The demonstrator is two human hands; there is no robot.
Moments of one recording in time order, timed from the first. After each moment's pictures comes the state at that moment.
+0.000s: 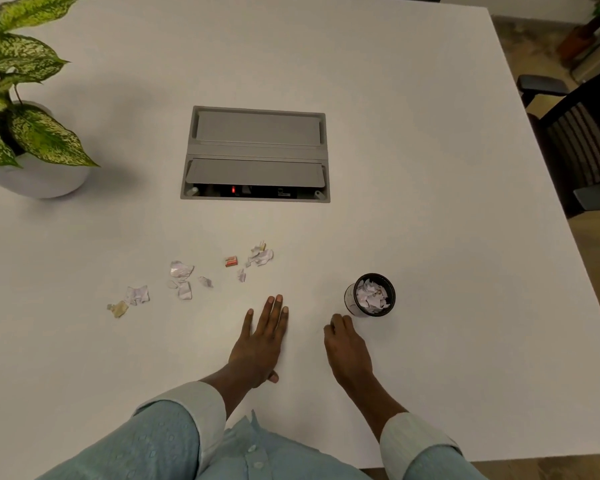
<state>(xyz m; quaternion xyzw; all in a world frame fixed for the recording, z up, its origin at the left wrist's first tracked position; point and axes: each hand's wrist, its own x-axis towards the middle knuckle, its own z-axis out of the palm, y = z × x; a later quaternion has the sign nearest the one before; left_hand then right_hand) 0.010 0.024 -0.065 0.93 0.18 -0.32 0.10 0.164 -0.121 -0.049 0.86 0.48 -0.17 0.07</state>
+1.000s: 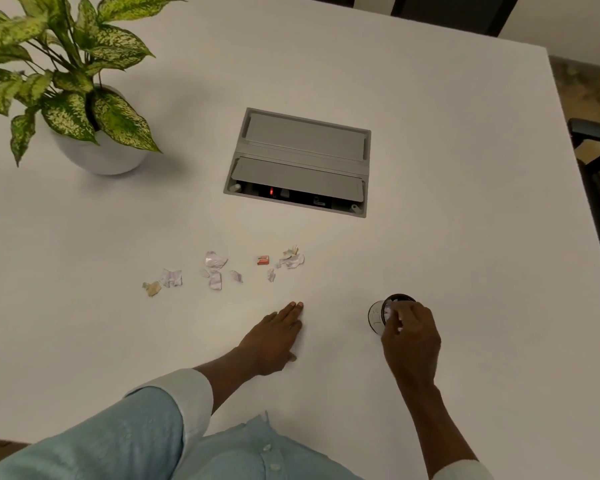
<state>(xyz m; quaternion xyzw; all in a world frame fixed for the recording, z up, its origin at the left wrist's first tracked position) -0.003 0.057 -0.055 0.93 0.18 -0.22 0.24 0.216 -0.103 0.018 0.90 0.35 0.02 -0.25</state>
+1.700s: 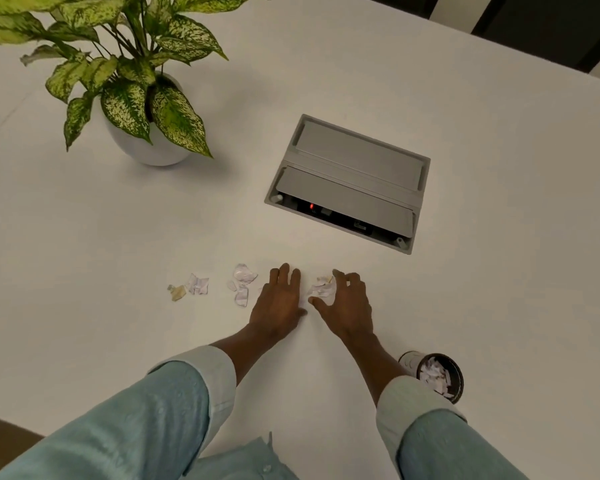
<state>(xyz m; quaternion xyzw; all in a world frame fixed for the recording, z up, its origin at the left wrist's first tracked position) 0.025 0.162 -0.059 0.85 0.45 -0.06 0.26 0.181 0.093 -0.055 0.84 0.47 -0.25 -0.08</state>
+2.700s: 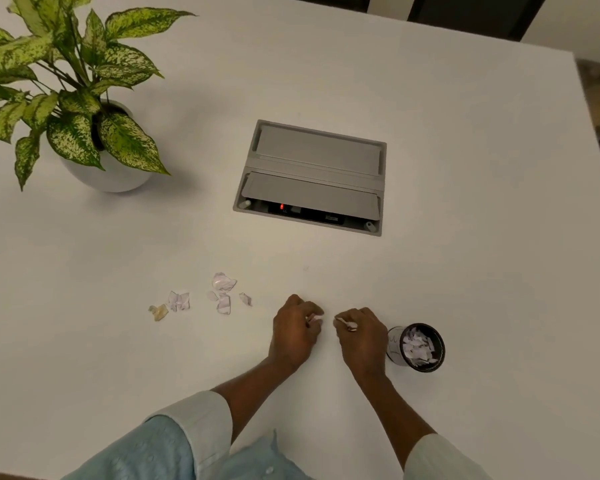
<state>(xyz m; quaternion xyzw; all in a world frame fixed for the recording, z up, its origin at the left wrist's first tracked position) 0.054 0.084 -0.034 0.75 0.47 0.11 0.46 0.177 -0.010 -0.031 0.88 0.30 -0.21 -0.31</state>
